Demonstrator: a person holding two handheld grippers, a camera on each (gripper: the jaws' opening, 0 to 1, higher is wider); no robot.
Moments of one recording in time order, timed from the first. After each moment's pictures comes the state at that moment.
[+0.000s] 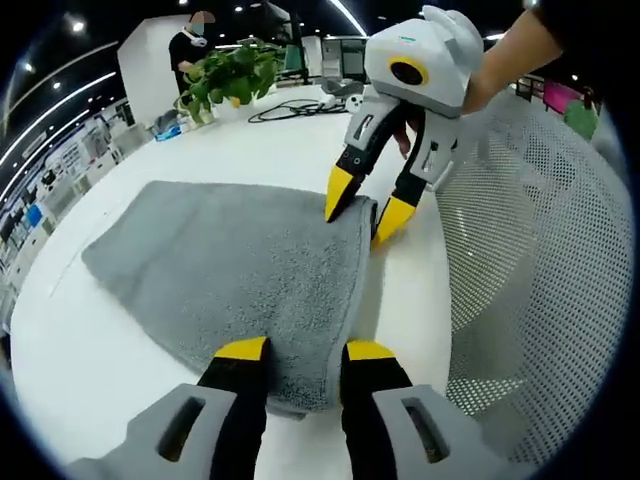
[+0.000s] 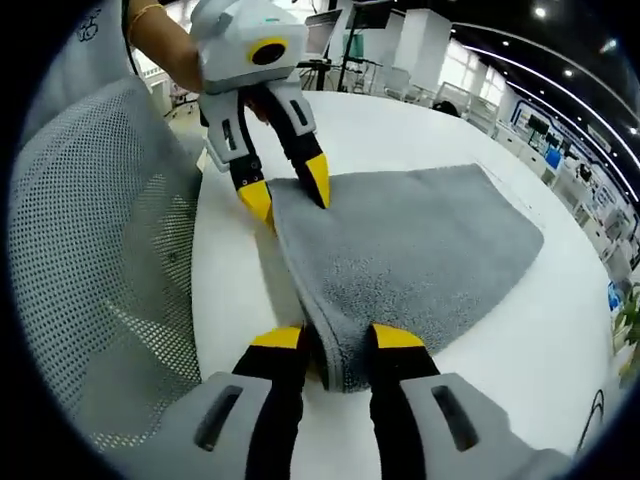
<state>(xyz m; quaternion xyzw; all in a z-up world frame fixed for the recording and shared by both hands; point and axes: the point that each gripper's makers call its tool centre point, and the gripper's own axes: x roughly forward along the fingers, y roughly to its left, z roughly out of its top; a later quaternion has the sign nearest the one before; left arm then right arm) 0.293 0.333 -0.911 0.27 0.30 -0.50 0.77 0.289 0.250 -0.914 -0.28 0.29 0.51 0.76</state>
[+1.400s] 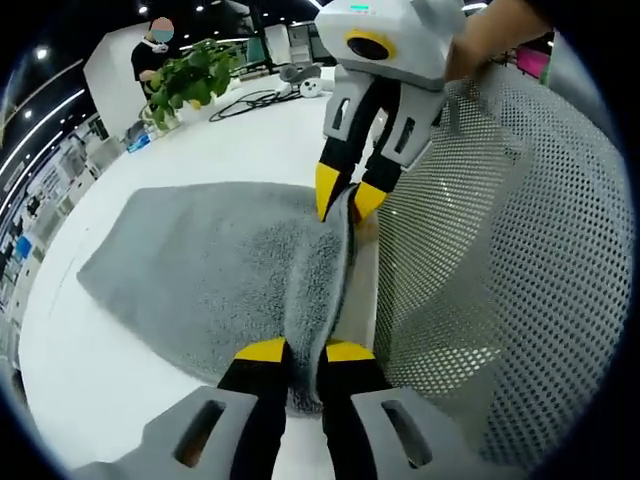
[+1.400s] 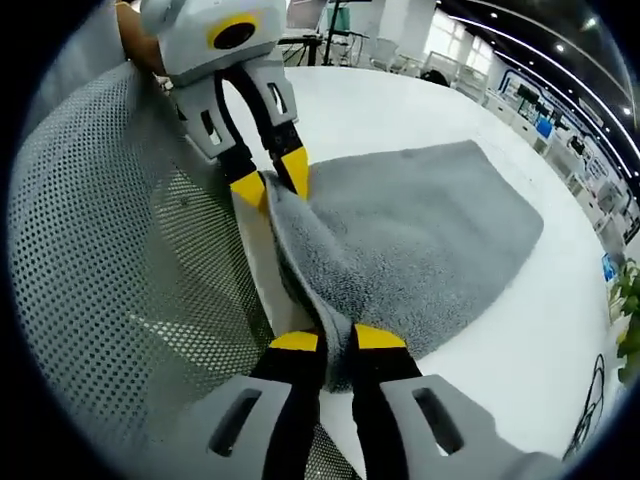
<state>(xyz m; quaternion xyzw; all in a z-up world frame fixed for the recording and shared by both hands) 0.230 0.338 -0.911 0.32 0.30 -0.53 0.72 0.222 0.258 -0.916 -0.33 0.34 0.48 0.74</state>
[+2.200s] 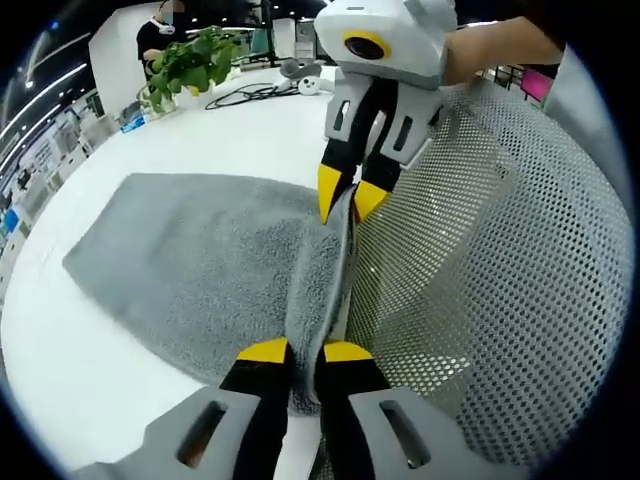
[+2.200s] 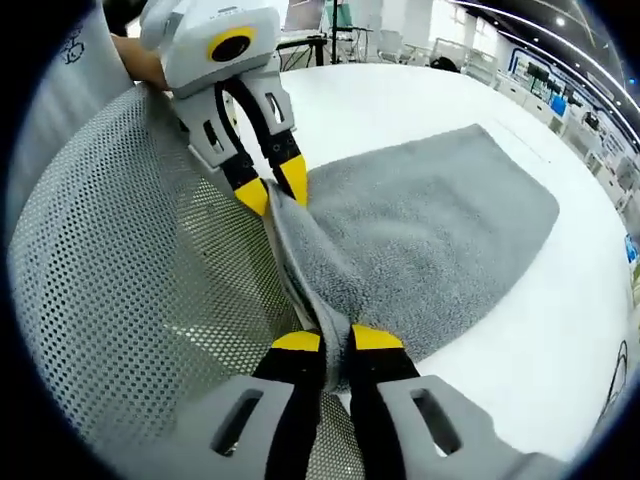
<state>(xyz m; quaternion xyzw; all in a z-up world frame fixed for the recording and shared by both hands) 0.216 0.339 -0.907 0.28 0.34 -0.54 0.72 0.211 0.260 -0.908 -0.26 0.38 0.50 0.73</state>
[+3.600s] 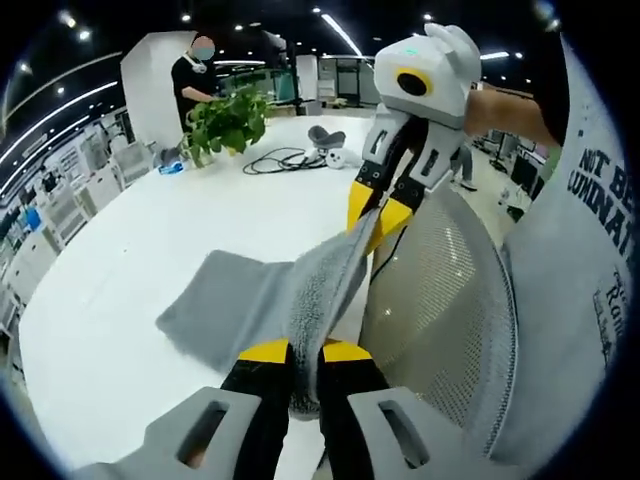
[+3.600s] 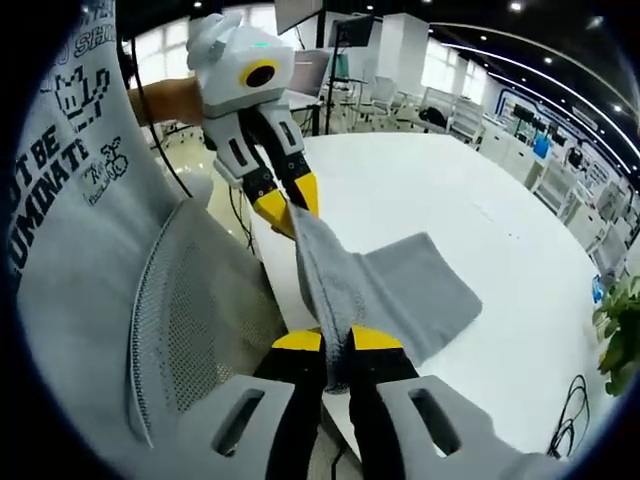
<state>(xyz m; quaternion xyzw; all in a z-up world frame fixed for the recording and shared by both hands) 0.232 0.352 -0.763 0.22 0.28 -0.52 0.78 0.212 0.273 -0.759 -0.24 0.29 0.50 0.78</state>
